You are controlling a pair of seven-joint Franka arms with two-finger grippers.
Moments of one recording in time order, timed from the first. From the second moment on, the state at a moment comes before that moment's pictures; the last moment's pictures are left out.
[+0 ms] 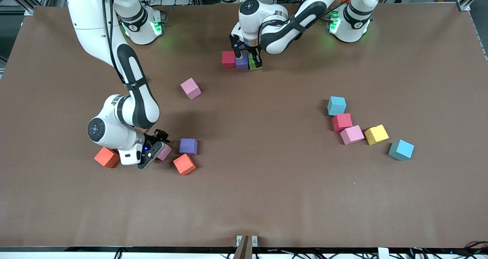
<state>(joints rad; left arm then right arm) -0.32 0.55 -0.86 -2.23 0.64 2.41 -0.35 0.48 0.66 -0.32 -1.79 0.60 2.34 -1.09</state>
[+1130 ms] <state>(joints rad) 0.29 0.48 -1.47 -2.20 0.60 2.21 -0.39 0.49 0.65 -0.32 -1.56 0.44 2.10 -0.91</state>
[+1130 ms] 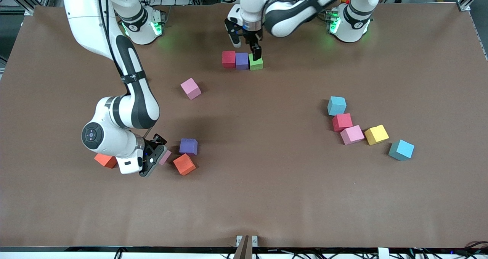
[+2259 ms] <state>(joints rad) 0.71 0.50 -1.15 -1.79 0.45 1.67 -0.42 0.84 0.61 -0.32 -1.55 0.43 2.02 0.17</state>
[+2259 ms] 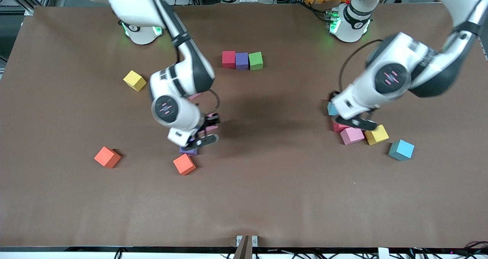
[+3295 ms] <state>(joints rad) 0.69 0.62 -1.01 -1.91 0.38 1.78 -0.76 1.35 0.52 -0.32 -1.87 0.43 2.42 0.82</state>
